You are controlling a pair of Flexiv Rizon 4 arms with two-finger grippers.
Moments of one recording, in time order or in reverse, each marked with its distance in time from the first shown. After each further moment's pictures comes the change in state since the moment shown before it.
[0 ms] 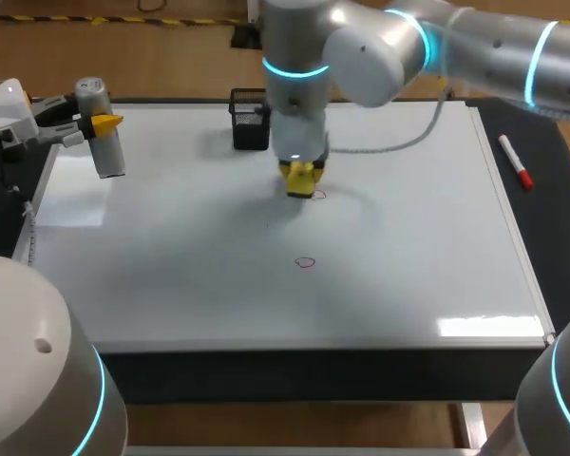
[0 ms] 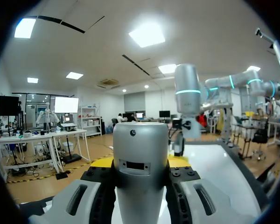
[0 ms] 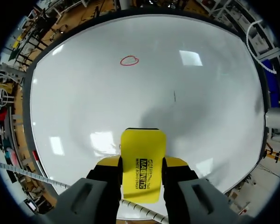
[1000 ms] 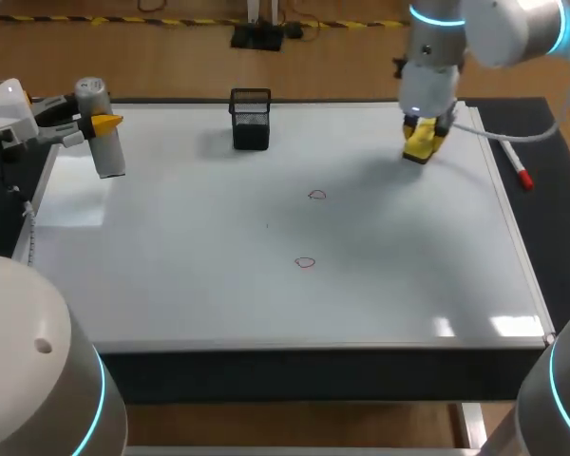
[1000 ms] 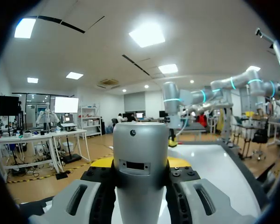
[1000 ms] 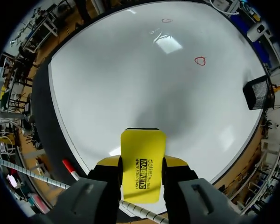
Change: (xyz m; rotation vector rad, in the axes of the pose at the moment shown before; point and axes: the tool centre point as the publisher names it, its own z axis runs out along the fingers) left arm 0.000 0.000 0.000 0.000 0.000 0.000; right arm 0.213 -0.121 0.006 -0.077 0.014 0.407
